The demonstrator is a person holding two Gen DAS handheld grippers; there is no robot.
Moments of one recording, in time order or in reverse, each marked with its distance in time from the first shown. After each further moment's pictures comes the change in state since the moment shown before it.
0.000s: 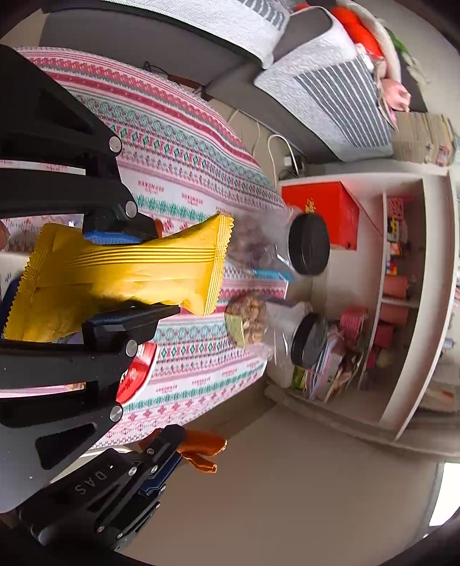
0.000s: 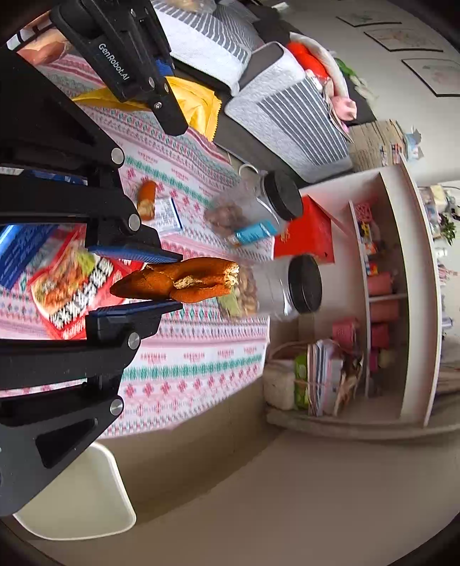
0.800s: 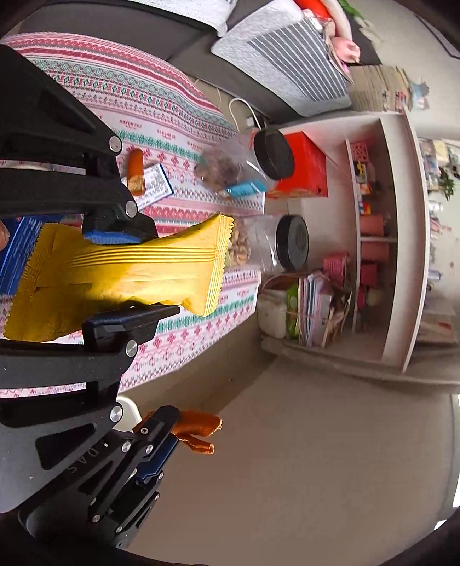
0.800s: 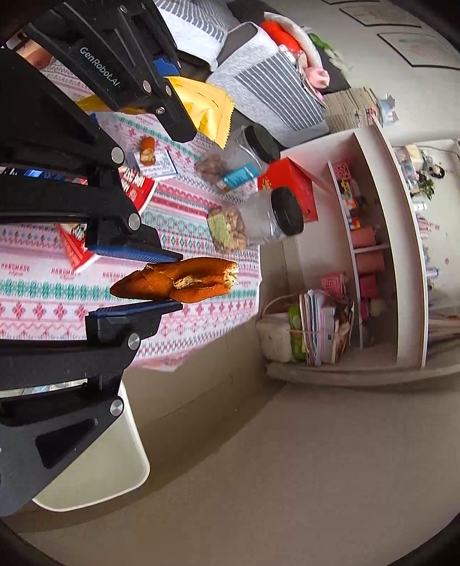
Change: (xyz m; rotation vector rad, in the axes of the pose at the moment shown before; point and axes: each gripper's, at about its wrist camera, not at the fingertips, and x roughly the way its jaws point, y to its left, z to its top) left arm -0.013 -0.109 -0.014 0.148 -0.081 -0.087; right arm -0.046 -0.082 -0.017 0.090 -0.050 -0.103
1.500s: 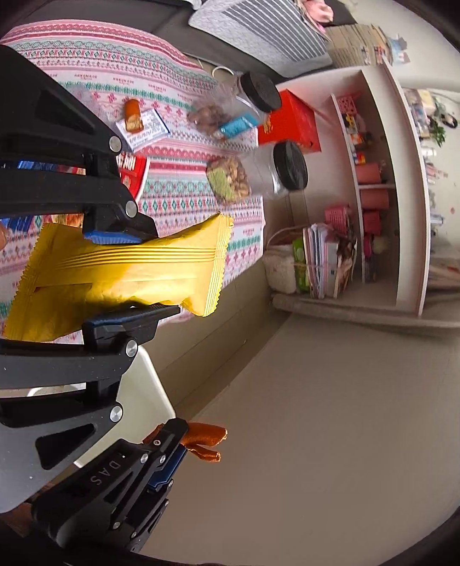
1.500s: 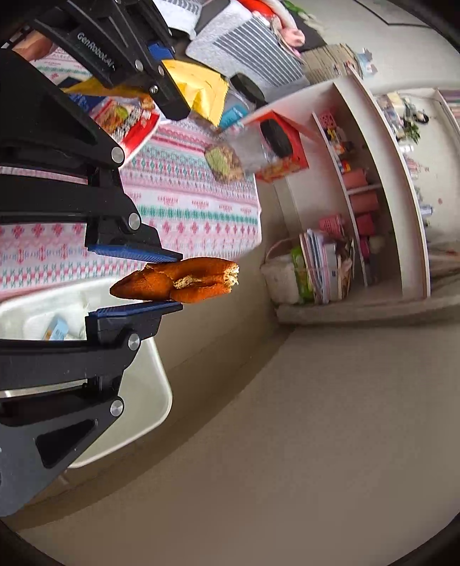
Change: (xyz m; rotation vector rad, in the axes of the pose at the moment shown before) left arm 0.009 -0.084 -0.008 0.113 0.023 -0.102; right arm -0.029 -0.096 -0.020 0.120 0.007 -0.150
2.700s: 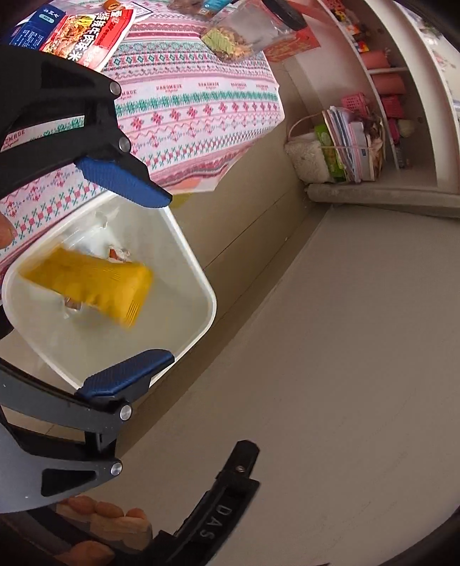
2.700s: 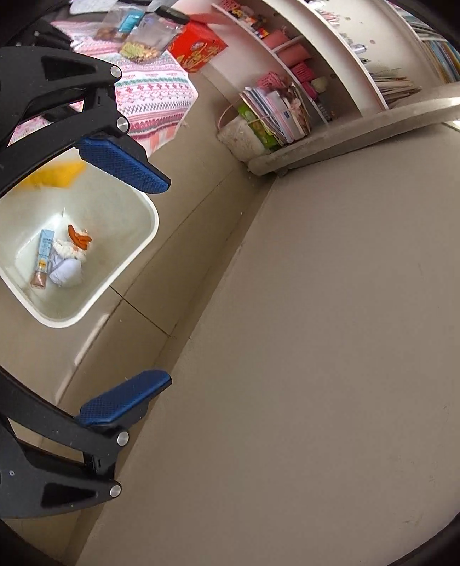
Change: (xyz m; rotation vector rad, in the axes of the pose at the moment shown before) left arm 0.067 -0.152 -0.020 0.168 0.149 -0.279; right arm -0.030 -0.175 -0.015 0.385 -0.034 -0.412
